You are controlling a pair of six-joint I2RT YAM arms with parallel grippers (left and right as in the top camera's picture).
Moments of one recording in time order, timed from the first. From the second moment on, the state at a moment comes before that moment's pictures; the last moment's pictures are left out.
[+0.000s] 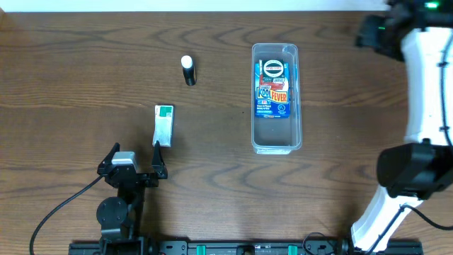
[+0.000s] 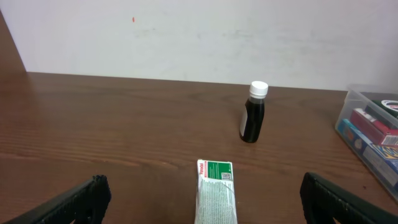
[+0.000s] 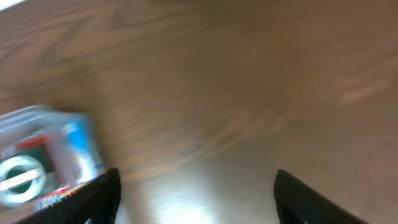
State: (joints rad) left arm 0.05 0.01 0.02 -0.11 0.07 -0.07; right arm -0.10 2.03 2.22 -1.33 0.12 0.32
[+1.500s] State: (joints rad) left arm 0.05 0.06 0.14 -0.12 0.37 -0.10; right arm -0.32 2.03 2.17 -1.37 0.13 0.36
